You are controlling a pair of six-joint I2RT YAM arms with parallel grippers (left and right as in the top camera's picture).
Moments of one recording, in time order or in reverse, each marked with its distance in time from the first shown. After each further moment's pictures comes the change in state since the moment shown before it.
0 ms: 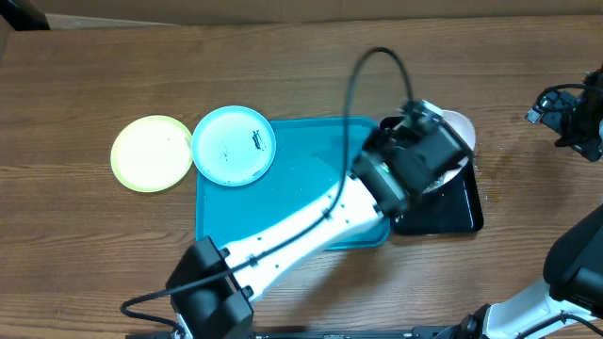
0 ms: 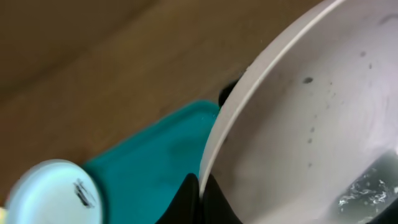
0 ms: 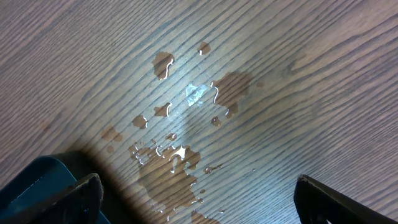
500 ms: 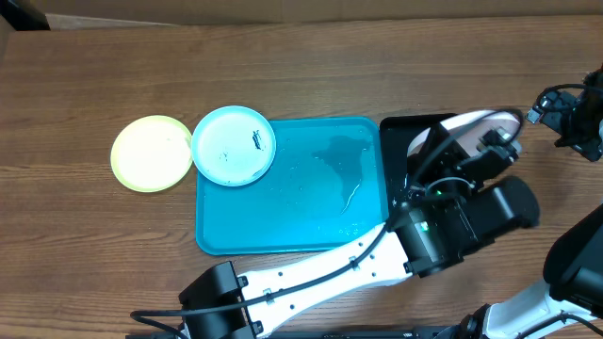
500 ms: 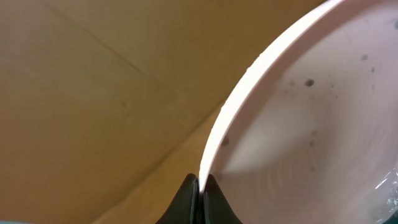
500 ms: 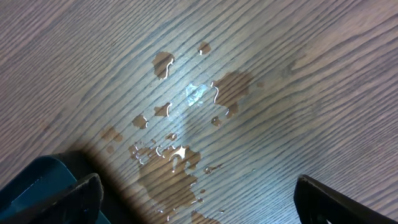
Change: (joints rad) left arm -0.211 0.000 0.001 0.370 -0.447 0.534; right arm 0.000 0.000 0.000 0.000 0.000 0.000
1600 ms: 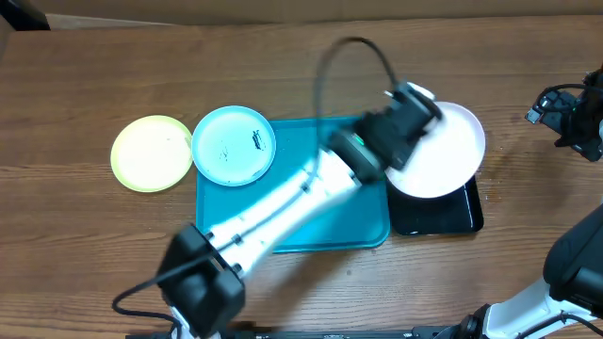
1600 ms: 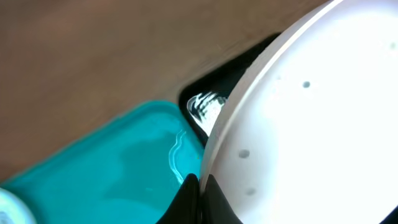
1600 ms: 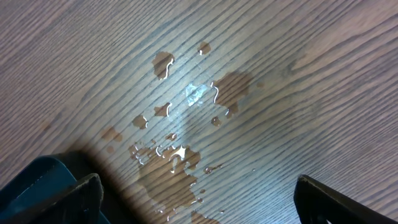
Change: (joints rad) left arm 0.409 0.001 0.002 -0.330 0.931 -0.536; right arm 0.000 0.000 0.000 0.000 0.000 0.000
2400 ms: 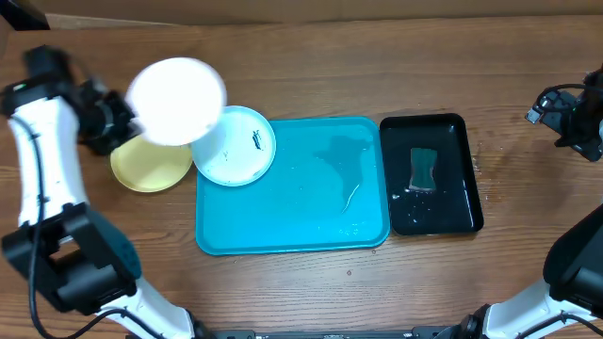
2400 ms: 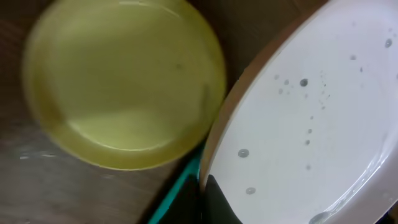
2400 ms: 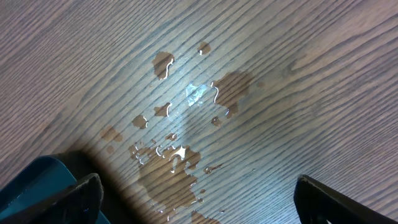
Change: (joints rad) left arm 1.262 0.005 0.000 -0.428 0.482 -0.045; right arm 0.000 0.000 0.000 0.000 0.000 0.000
